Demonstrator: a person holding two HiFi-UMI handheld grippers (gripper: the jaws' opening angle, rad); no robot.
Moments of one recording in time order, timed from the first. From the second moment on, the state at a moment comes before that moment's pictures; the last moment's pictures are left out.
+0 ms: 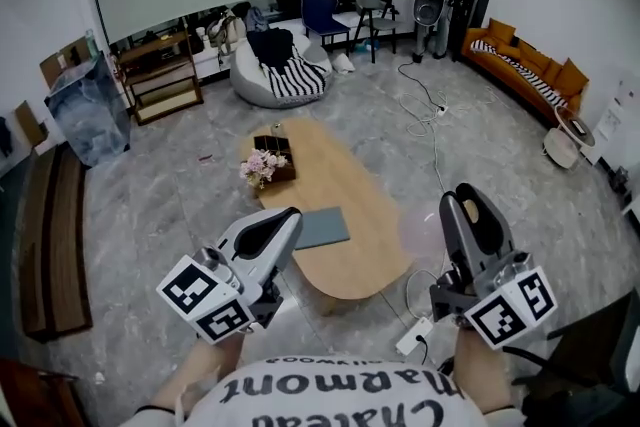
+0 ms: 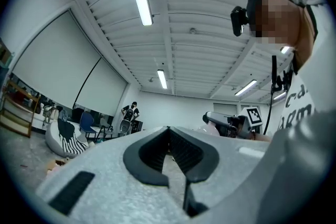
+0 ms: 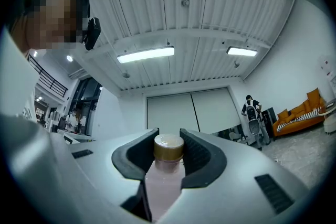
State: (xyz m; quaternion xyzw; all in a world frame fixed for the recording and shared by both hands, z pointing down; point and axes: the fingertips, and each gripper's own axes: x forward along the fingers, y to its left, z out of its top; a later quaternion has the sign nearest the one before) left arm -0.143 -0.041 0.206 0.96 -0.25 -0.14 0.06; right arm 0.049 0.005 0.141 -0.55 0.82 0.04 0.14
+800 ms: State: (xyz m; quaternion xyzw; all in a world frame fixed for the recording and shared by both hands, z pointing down) left arm -0.084 -0.169 0.242 0.95 -0.27 -0.12 0.10; right arm 0.101 -0.145 0.185 -0.54 0.84 -0.02 0.12
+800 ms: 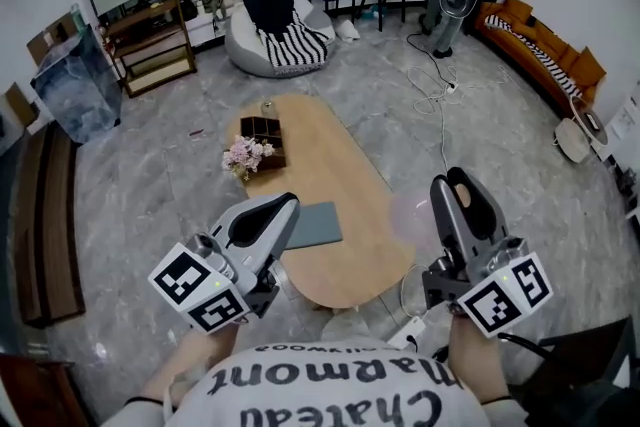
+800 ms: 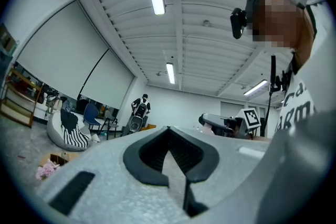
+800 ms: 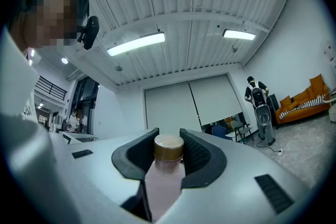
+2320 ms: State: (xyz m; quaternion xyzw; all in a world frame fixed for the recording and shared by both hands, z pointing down) left arm 0.039 -0.401 0.480 0.89 -0.39 0.03 0.23; right arm 0.170 -0.467 0.469 -0.45 0.86 -0.24 0.00
